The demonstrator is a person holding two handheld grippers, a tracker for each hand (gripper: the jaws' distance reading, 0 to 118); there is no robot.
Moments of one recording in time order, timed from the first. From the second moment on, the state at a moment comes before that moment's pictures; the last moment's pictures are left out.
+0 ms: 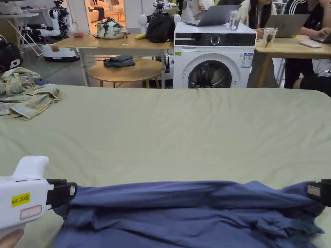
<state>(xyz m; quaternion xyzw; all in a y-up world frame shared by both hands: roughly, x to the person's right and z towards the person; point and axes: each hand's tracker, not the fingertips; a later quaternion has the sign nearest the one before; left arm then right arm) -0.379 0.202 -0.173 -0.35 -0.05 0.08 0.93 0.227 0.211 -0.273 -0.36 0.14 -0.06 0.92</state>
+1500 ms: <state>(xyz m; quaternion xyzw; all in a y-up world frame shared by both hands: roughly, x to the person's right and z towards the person) -0.343 0.210 -0.168 -0.23 -0.09 0.15 0.96 0.075 0.194 -0.254 -0.27 0.17 -0.01 0.95</state>
